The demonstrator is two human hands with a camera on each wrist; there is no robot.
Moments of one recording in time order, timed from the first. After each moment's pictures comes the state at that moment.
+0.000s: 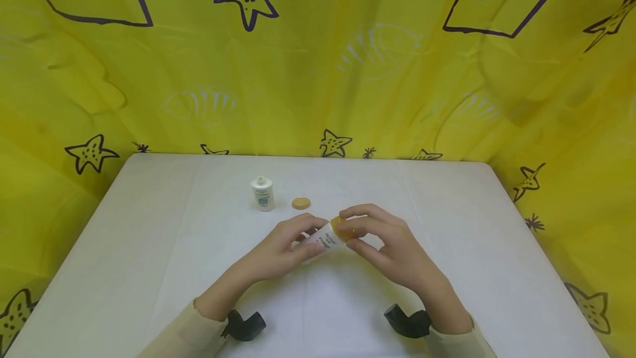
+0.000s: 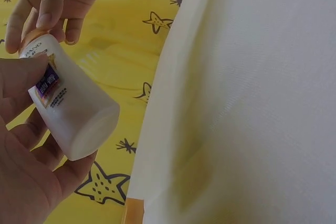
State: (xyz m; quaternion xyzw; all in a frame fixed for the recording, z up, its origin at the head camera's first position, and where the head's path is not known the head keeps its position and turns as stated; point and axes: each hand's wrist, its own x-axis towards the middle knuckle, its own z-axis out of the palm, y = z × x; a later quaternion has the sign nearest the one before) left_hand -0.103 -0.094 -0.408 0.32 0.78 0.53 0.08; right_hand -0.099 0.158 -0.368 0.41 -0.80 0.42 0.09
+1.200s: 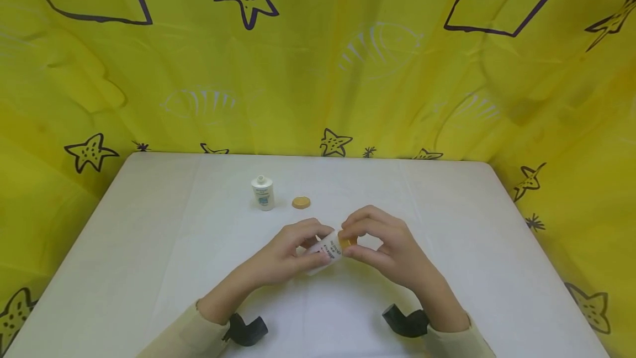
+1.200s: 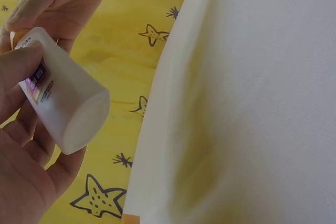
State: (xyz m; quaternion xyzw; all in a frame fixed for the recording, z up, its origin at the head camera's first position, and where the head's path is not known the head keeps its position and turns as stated) left_hand -0.098 -0.088 -0.409 0.38 0.75 0.55 0.07; right_hand -0.102 0.156 -0.376 0.45 -0.75 0.46 0.13
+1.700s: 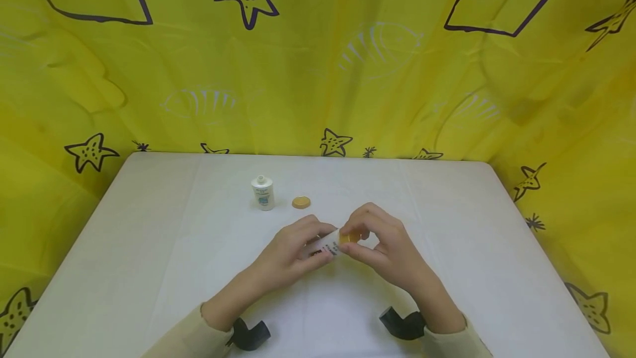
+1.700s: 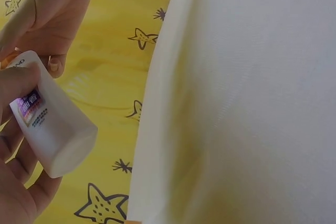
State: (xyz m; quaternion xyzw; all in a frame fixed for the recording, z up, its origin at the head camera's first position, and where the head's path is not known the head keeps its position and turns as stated) left_hand -0.090 -0.081 -0.408 0.36 0.81 0.46 -0.07; right_hand -0.100 0.150 -0.378 0.41 -0.78 0.45 0.15
